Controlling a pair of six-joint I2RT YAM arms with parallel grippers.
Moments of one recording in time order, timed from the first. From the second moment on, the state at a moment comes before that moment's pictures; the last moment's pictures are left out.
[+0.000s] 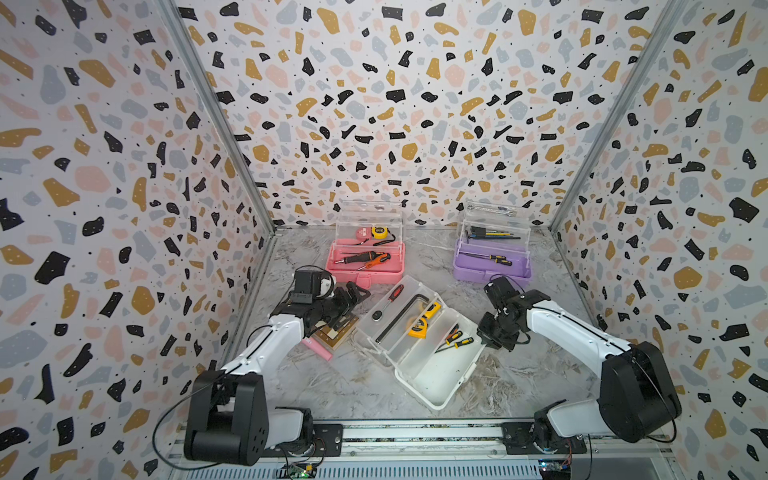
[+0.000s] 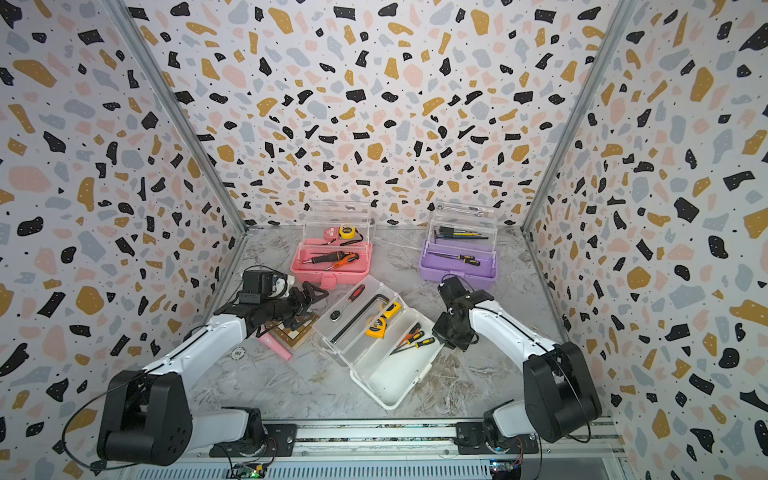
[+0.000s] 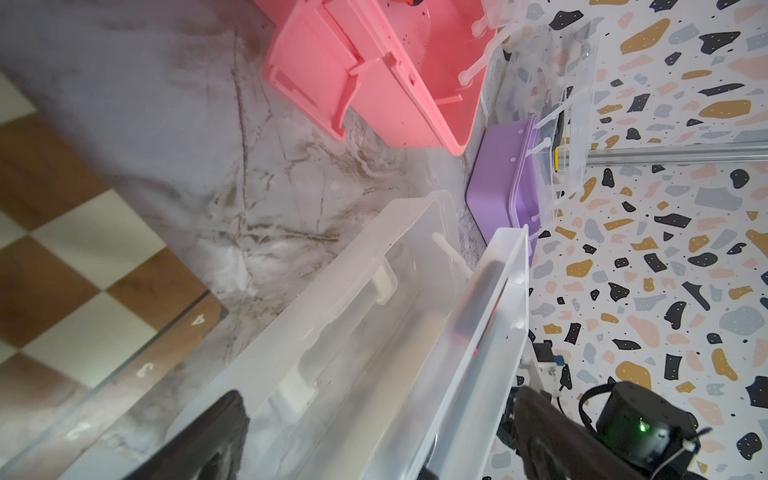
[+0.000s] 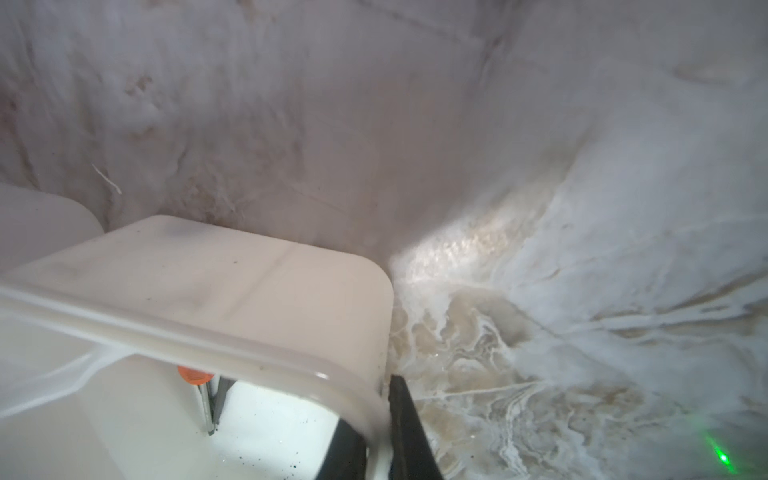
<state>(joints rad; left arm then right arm) -0.09 1.25 0.73 -0.30 0.62 -0.83 0.36 1.42 0.92 -0.90 -0.15 0.89</state>
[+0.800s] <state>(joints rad) -0.17 0.98 0.46 -0.43 0.51 -0.91 0.25 1.50 1.06 -0.95 -0.21 0.51</state>
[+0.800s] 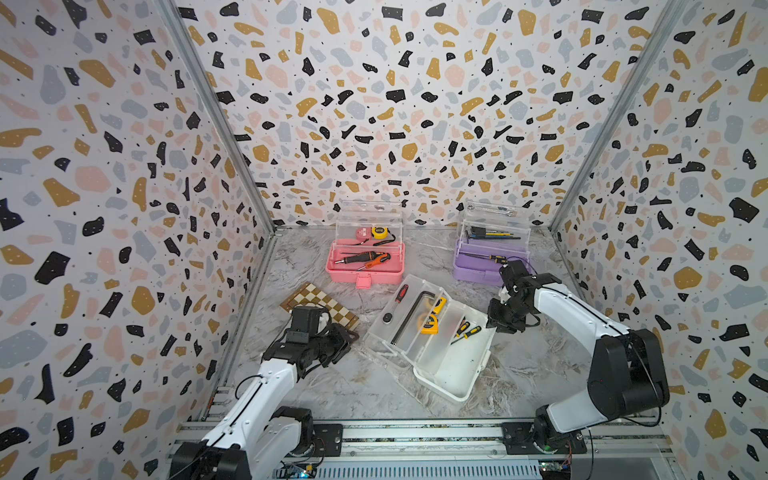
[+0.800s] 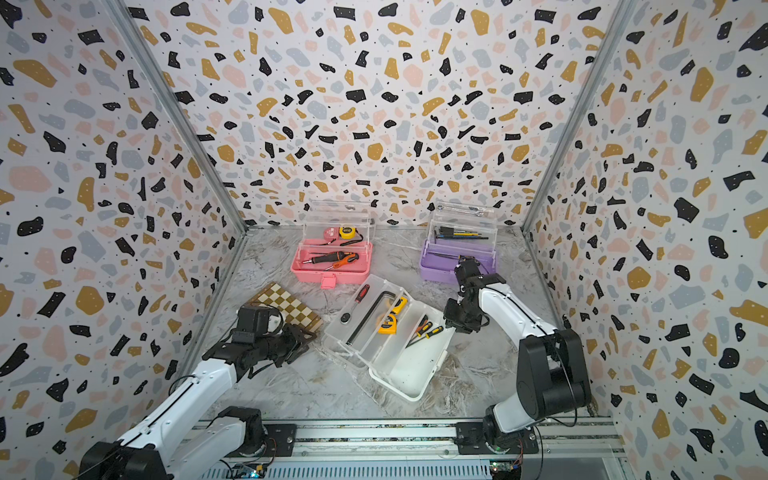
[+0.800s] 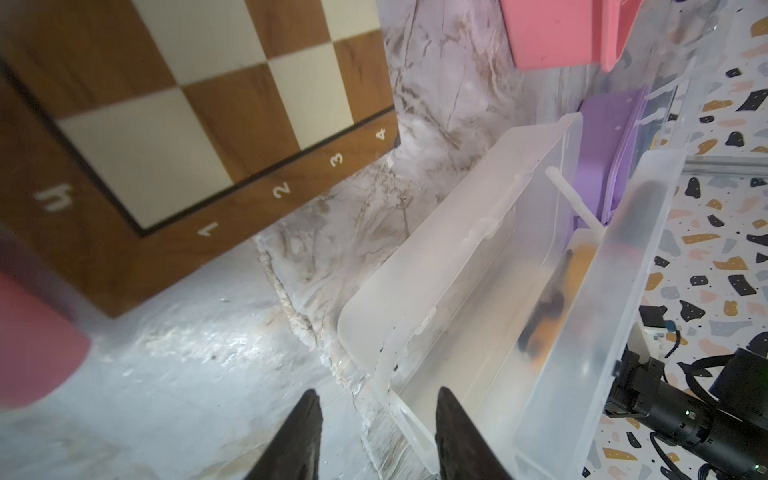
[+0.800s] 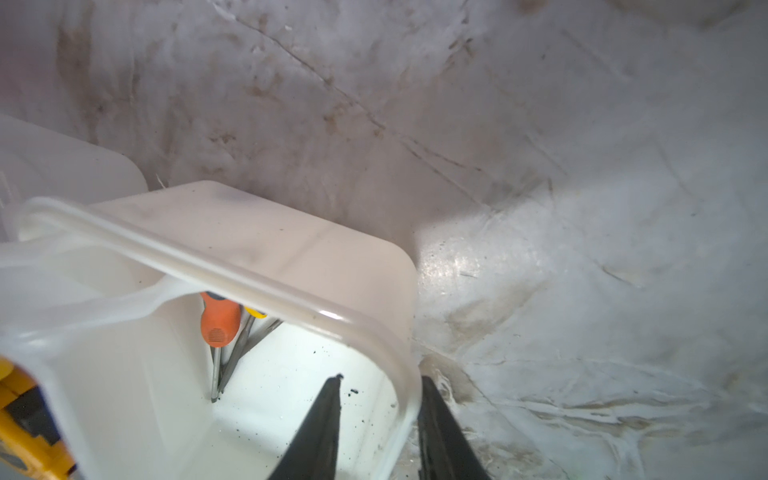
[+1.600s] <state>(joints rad) -0.28 1.29 0.53 -0.21 0.43 -0.81 0.25 1.44 0.93 -0.92 -0.28 0.47</state>
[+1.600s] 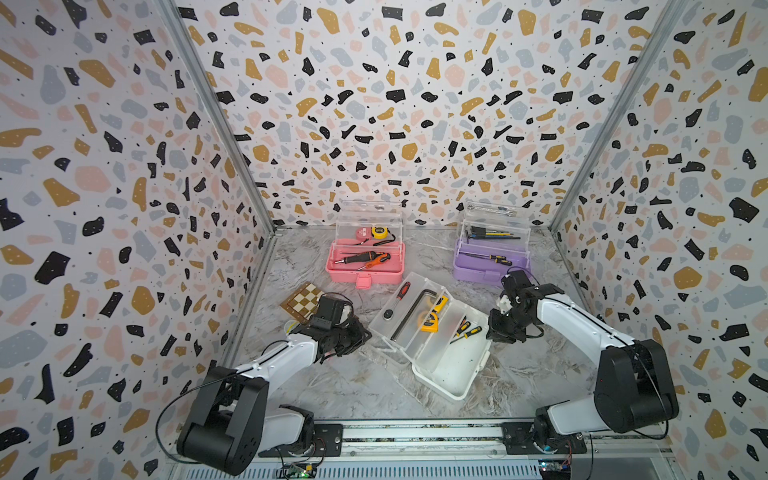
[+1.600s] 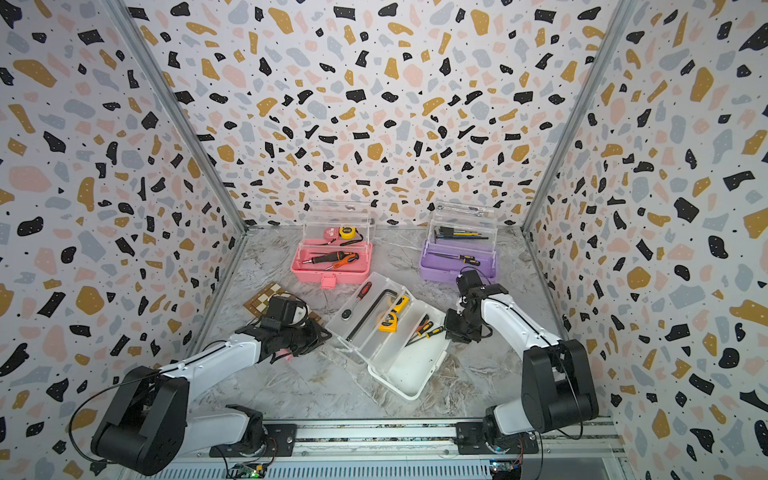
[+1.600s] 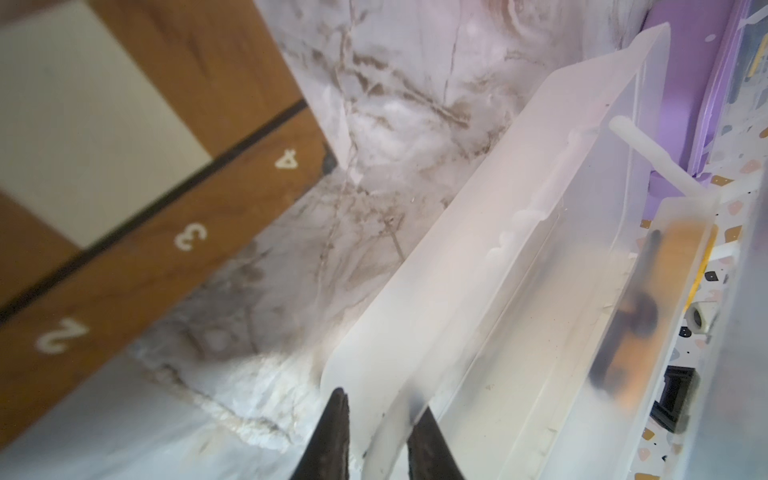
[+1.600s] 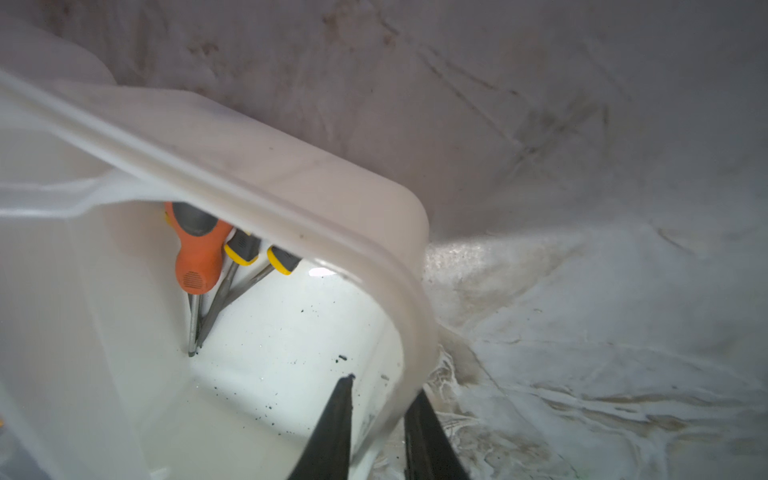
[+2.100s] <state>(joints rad) -0.31 1.25 0.60 -0.34 0.31 -0.63 0.24 1.43 0.89 -0.83 -0.37 0.48</state>
